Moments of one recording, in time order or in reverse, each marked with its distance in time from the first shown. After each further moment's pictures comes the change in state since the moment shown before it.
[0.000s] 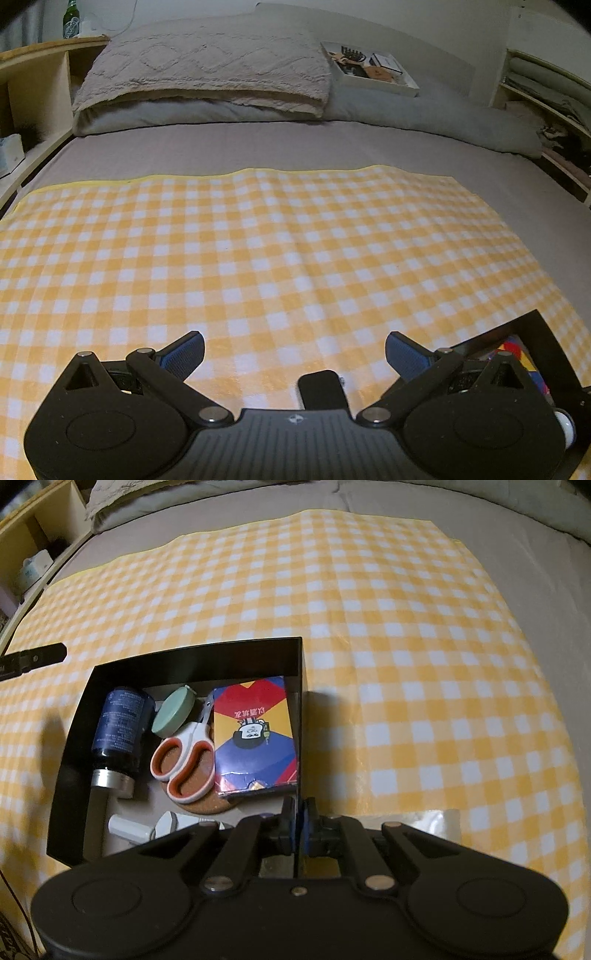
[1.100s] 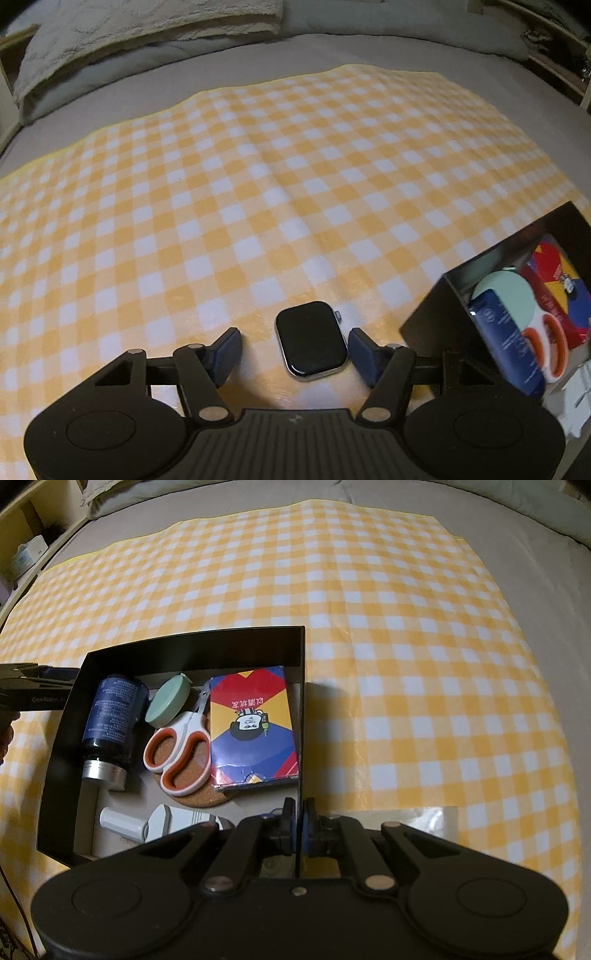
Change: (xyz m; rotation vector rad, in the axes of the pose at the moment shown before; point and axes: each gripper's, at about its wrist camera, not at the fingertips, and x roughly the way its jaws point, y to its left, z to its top) left arm 0.064 -0.023 -0.023 0.184 0.241 0.015; right arm 0.009 0.004 0.001 -0.024 0.028 -0.035
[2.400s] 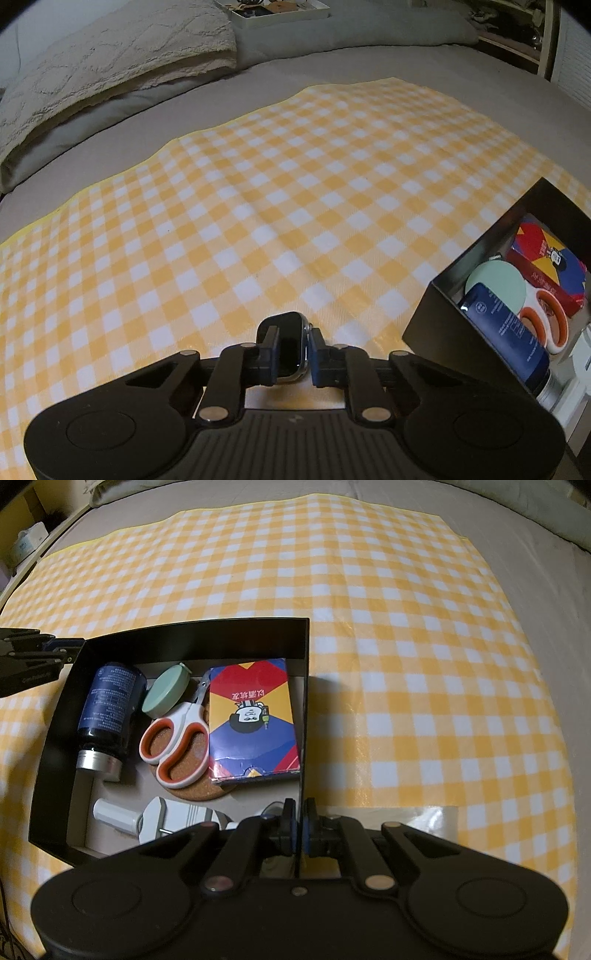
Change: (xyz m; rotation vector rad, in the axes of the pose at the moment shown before) left arm -0.016 -0.002 0.003 0.190 -0.087 -0.022; right arm 0.006 0.005 0.000 -0.028 0.020 -0.012
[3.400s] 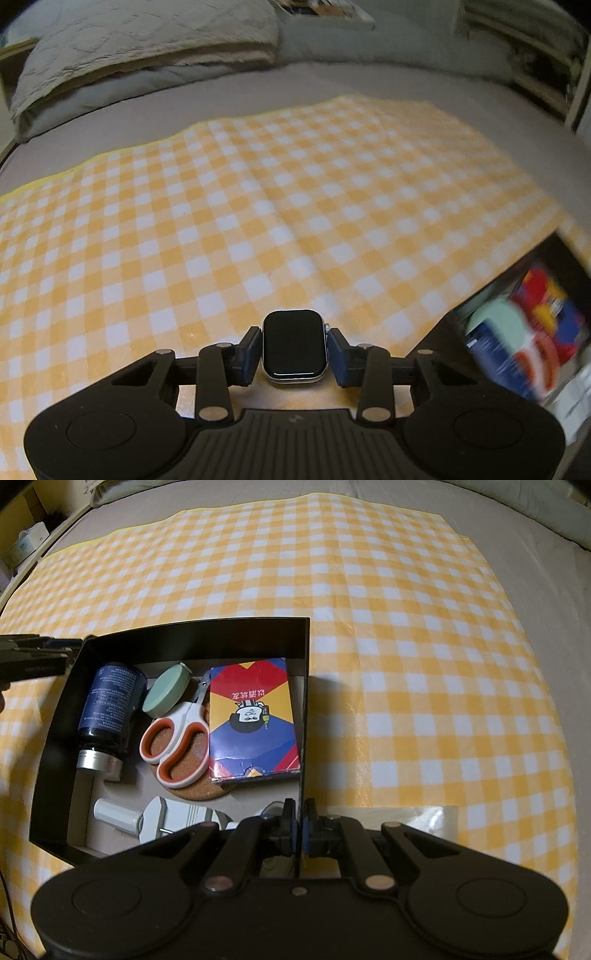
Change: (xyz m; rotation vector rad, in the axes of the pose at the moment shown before) left arm -0.008 0.022 0.009 -0.204 -0.016 -0.033; right arm 0.000 0.000 0.000 -0.003 0.001 -0.002
